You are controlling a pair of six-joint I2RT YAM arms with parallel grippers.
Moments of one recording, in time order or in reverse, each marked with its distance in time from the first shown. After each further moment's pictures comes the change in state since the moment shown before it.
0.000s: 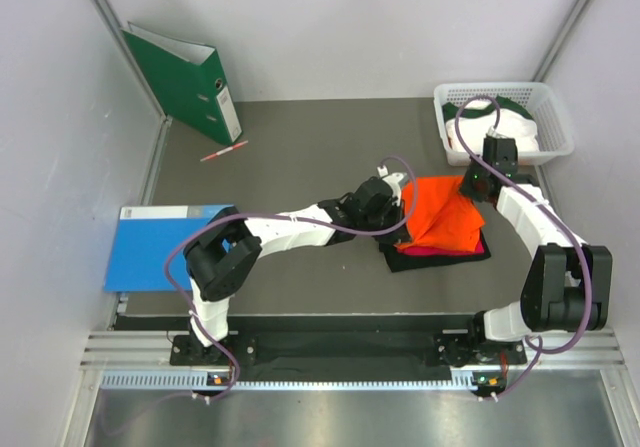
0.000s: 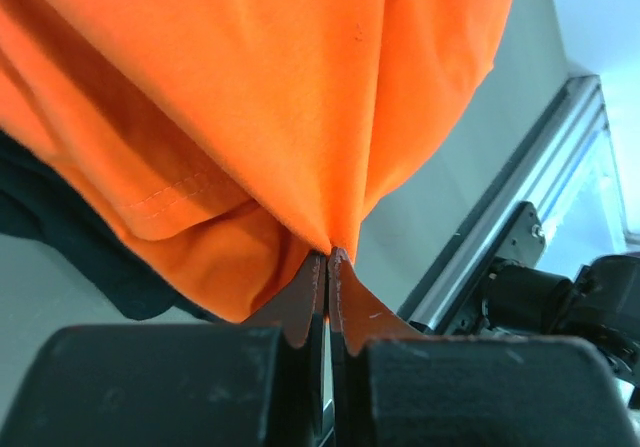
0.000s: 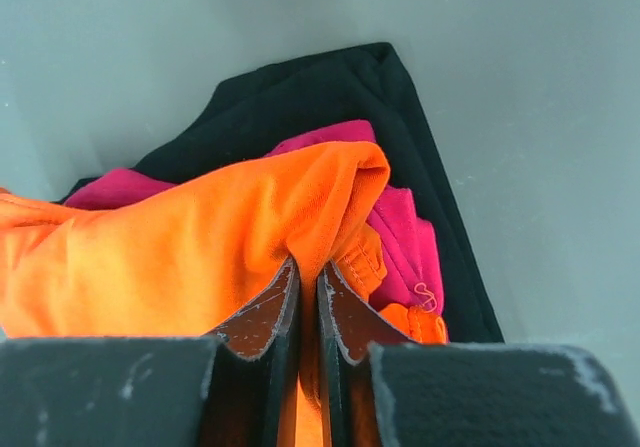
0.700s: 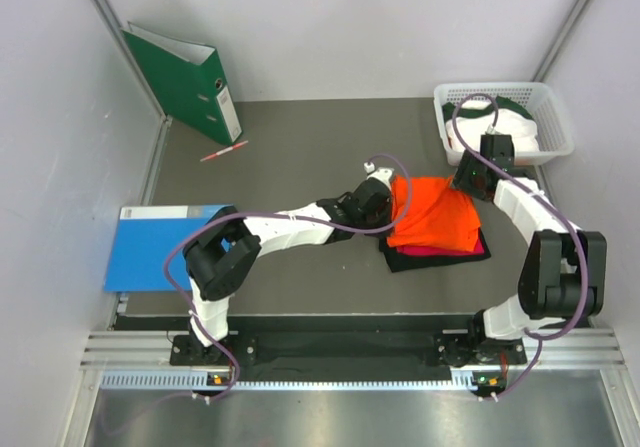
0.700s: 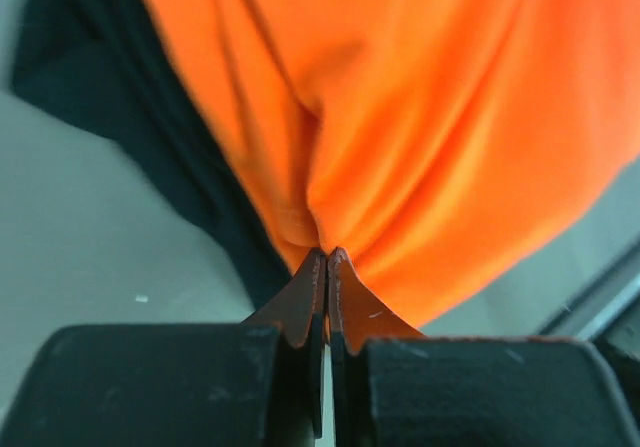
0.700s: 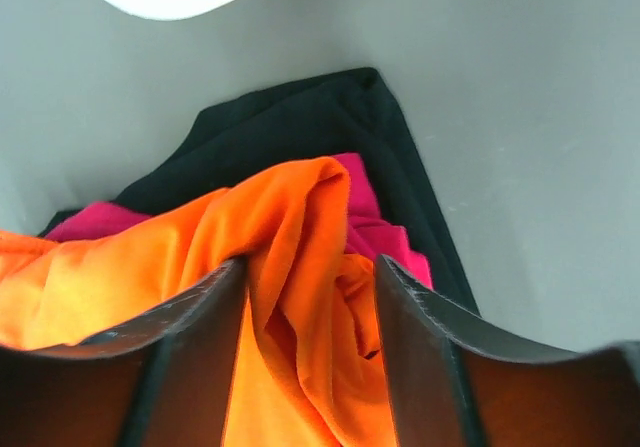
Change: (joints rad) left arm 0.010 -0.001 0.000 -0.091 -0.261 0.032; right arm 0.000 0.086 0.043 0.023 0.025 0.003
